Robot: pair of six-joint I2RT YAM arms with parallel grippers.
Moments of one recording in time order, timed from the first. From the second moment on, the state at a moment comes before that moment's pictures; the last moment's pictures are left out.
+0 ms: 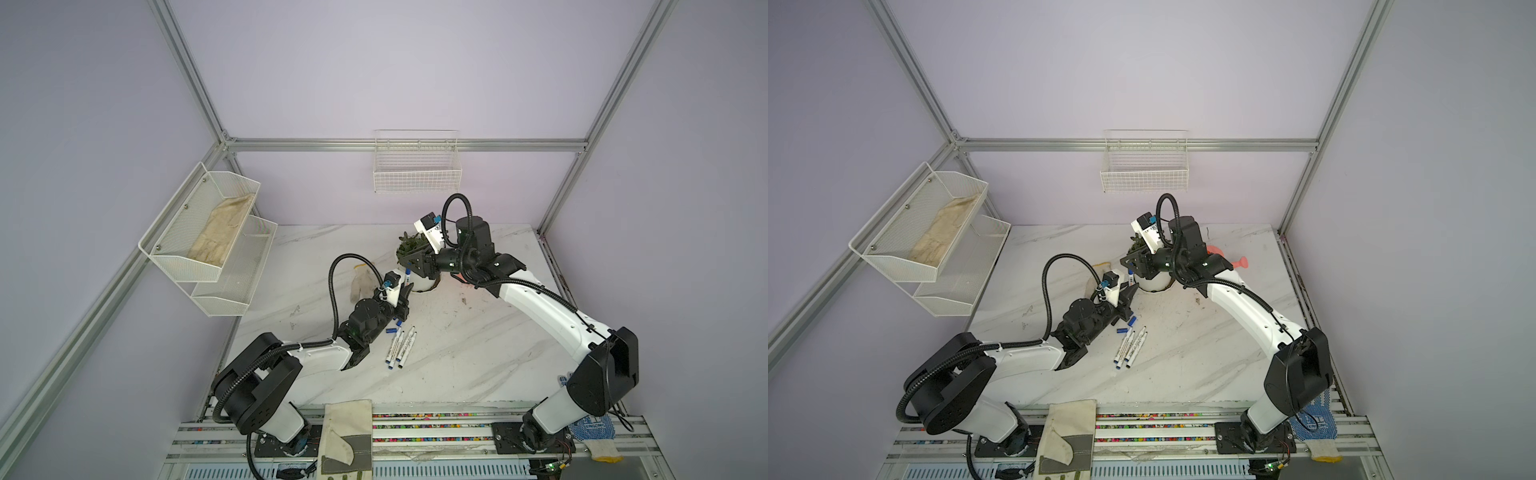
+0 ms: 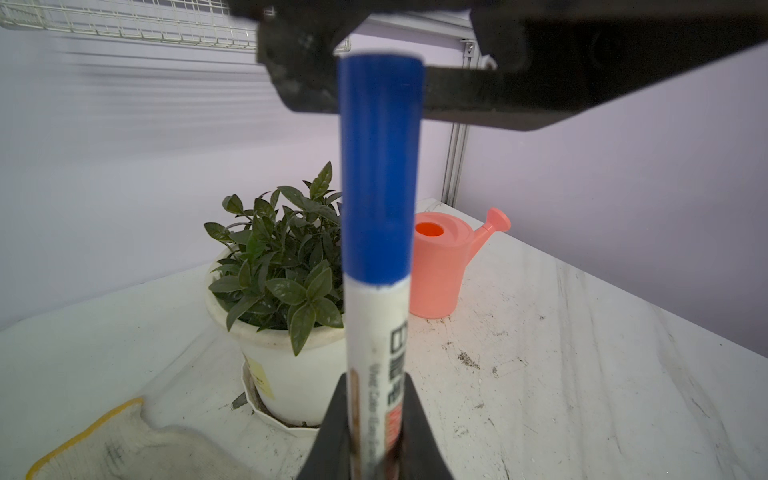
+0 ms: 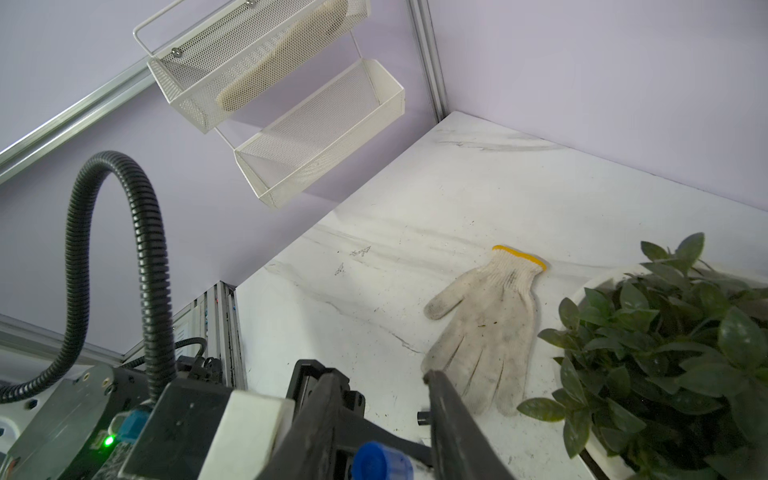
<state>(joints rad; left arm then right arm) -0.73 1.53 0.63 0.90 -0.11 -0.04 0.55 1.58 1.45 -0.28 -0.62 0.15</state>
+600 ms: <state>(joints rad) -0.73 1.53 0.64 0.86 -0.09 -0.10 0.54 1.58 1.42 -0.29 -0.65 0.12</state>
